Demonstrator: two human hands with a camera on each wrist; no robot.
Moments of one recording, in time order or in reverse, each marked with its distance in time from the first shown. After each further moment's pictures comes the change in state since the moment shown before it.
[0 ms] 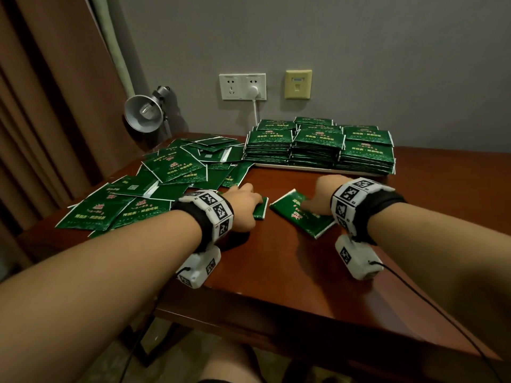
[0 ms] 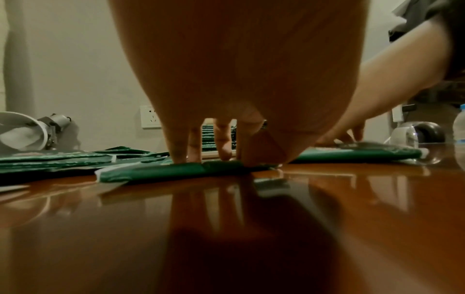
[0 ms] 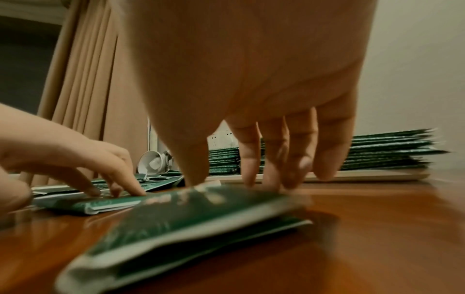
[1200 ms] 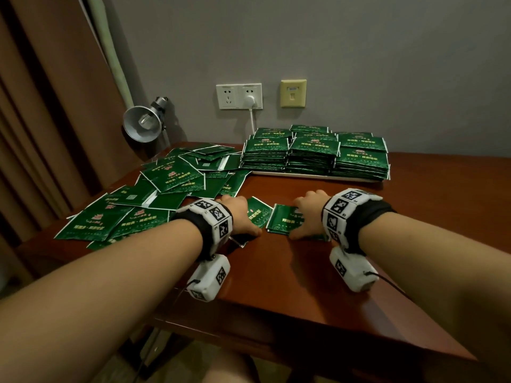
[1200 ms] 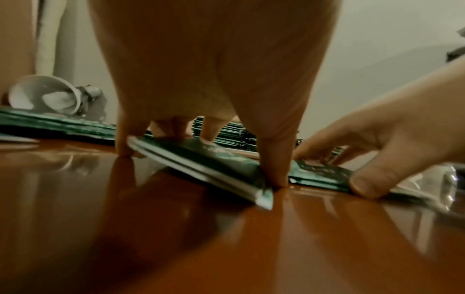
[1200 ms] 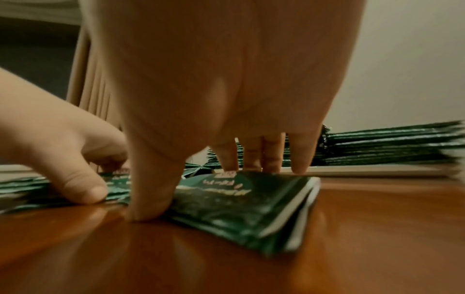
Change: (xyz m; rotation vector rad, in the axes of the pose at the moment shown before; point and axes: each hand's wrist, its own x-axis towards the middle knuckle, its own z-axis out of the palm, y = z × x) left_hand 0.010 -0.003 0.005 -0.118 0.009 -0.271; right_hand -0.014 -0.010 0.015 -0.192 0.037 -0.236
